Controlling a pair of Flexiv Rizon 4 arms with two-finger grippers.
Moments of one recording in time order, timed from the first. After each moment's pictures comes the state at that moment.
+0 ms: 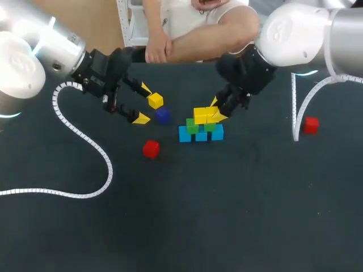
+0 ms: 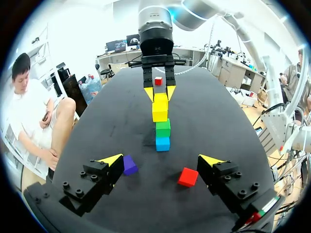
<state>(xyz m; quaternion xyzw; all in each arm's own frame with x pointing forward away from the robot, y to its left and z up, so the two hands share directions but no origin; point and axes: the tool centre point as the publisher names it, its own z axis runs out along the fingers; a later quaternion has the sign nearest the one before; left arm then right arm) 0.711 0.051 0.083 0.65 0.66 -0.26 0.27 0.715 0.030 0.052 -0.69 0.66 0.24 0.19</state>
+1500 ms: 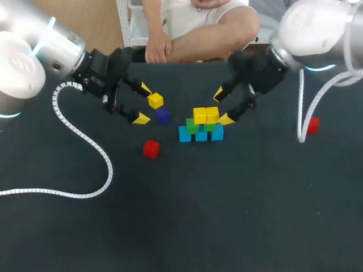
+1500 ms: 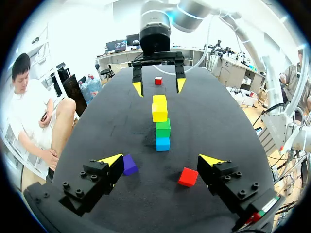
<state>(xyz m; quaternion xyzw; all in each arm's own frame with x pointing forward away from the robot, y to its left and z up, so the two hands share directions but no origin) 0.711 0.051 0.083 0.65 0.66 -0.26 0.27 0.715 0.017 0.065 -0.64 0.67 0.30 0.23</state>
